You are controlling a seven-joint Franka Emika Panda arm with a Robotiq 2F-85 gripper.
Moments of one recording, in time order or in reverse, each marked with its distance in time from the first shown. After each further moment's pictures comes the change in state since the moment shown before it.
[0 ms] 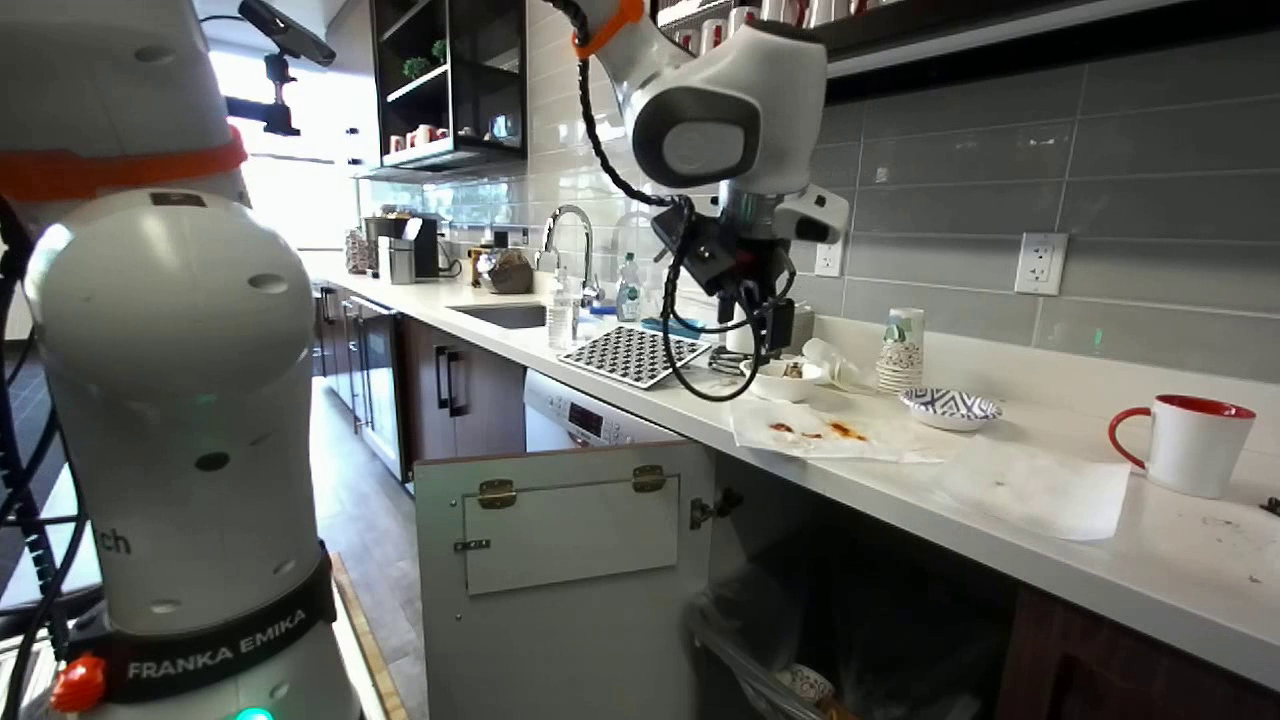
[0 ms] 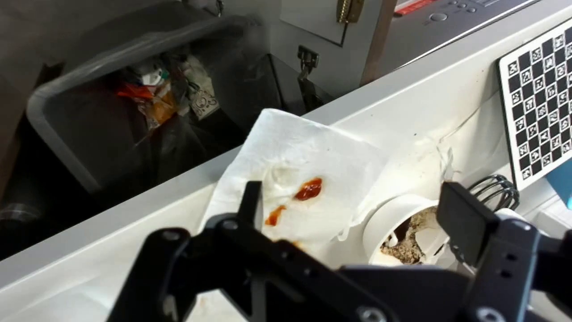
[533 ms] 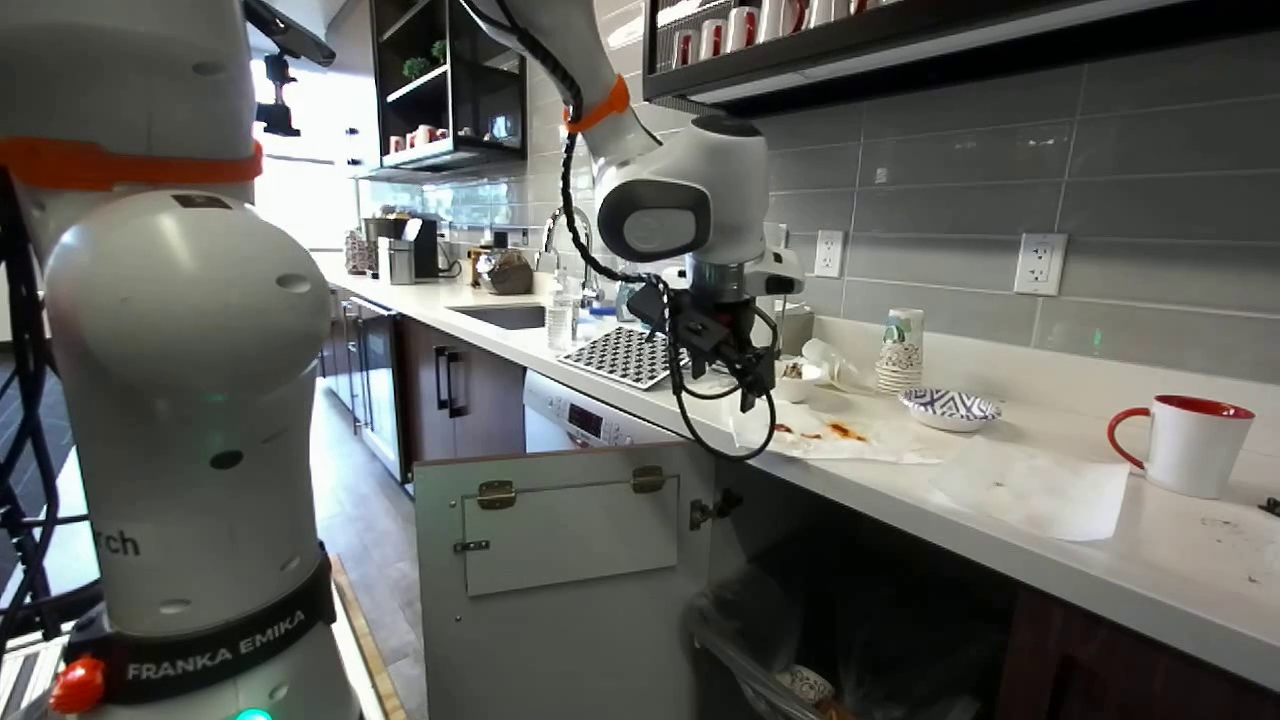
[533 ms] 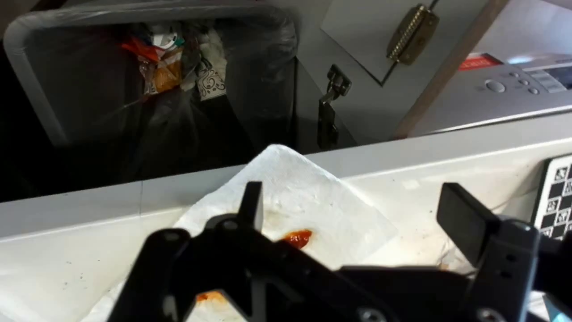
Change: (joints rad) arm 0.080 0.145 0.052 -0.052 0.066 0.242 -0.310
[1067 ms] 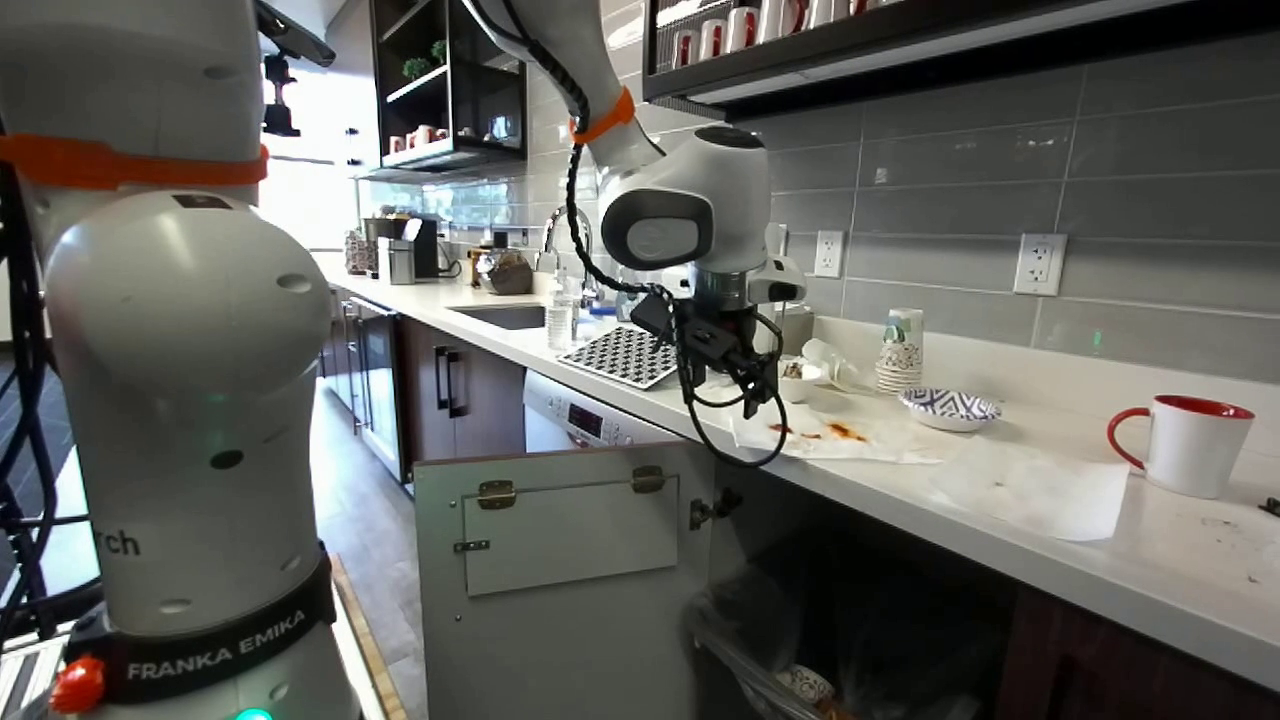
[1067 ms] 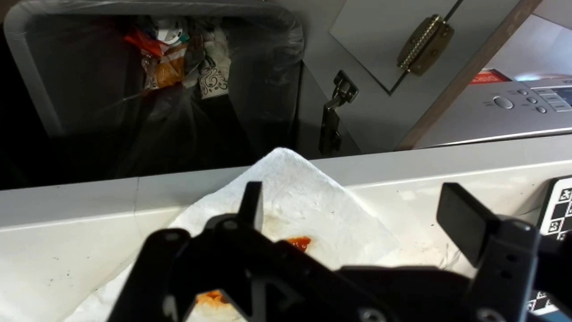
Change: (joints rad) arm 0.002 0.028 0.001 0.015 0.012 0.006 -0.057
